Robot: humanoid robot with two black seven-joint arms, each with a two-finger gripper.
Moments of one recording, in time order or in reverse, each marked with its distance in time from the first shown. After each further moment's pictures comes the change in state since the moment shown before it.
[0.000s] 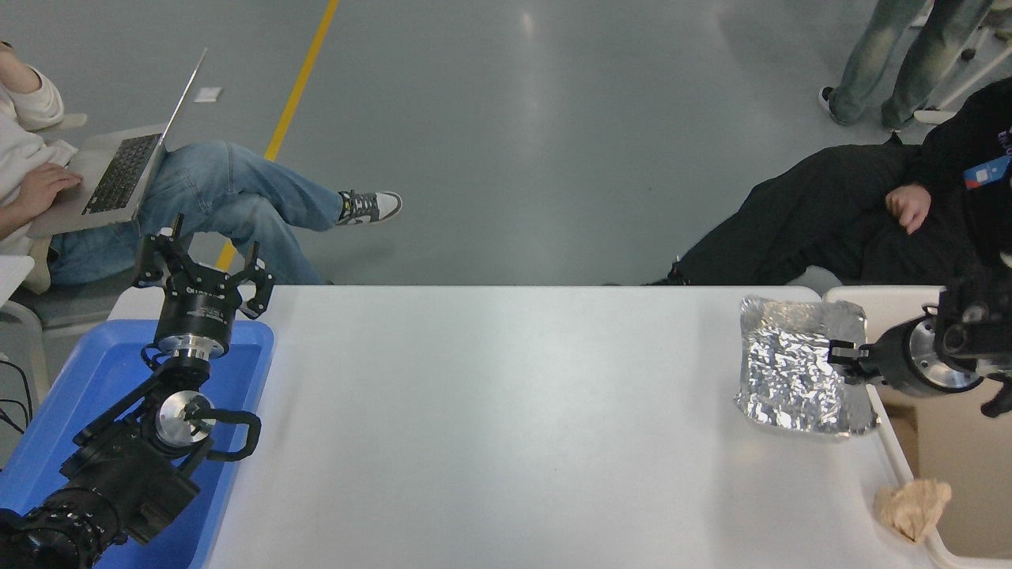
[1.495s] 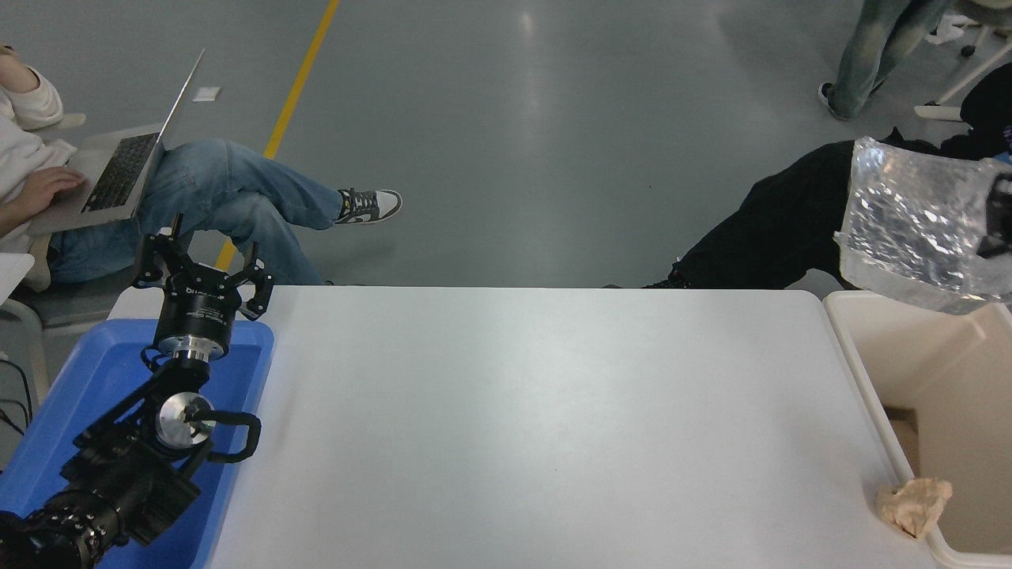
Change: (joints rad) left arm 0.001 0.000 0.000 0.000 -0.001 0.000 0.000; right arm 0.456 -0.217 -0.373 -0.077 0.146 0.073 -0.001
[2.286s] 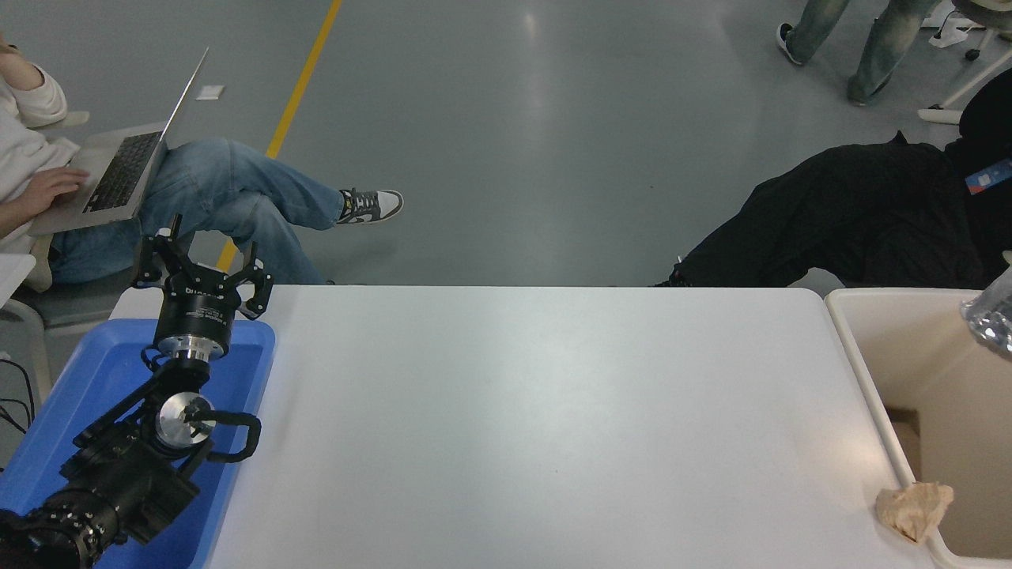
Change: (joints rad) left arm -0.001 0.000 0.000 0.000 0.000 0.000 0.000; right arm -1.131 0.033 0.664 -0.745 0.005 -0.255 0.000
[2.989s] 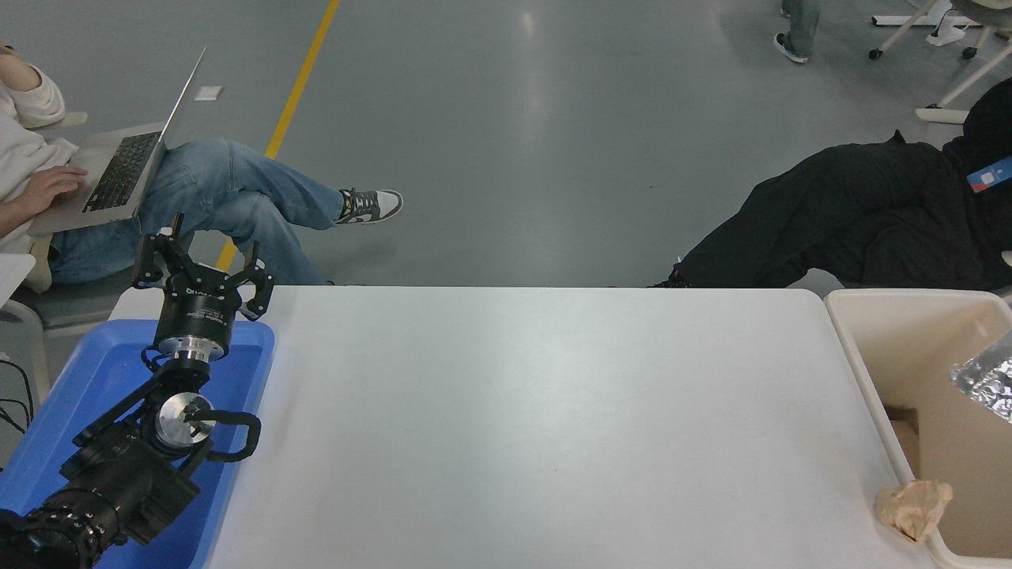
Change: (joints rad) left arm 0.001 0.000 0.000 0.000 0.000 0.000 0.000; right arm -0.488 0.287 0.243 -0.536 0.041 -0.093 0.000
